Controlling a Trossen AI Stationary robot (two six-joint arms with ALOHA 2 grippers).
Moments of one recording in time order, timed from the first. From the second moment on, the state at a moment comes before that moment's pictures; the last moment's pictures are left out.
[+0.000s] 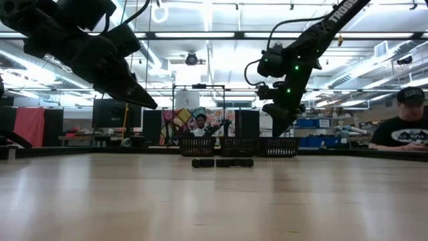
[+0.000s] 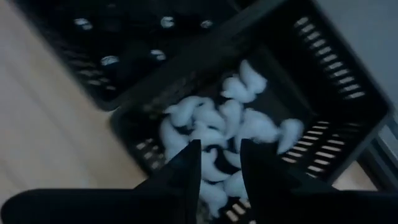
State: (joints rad) left arm -0.12 1.13 0.38 0.22 -0.26 -0.14; right arm -0.57 1.66 1.01 -0.41 0.23 0.00
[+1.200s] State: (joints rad) left arm -0.18 1.27 0.38 0.51 -0.03 0.23; right arm 0.16 1.72 0.76 0.35 0.19 0.12
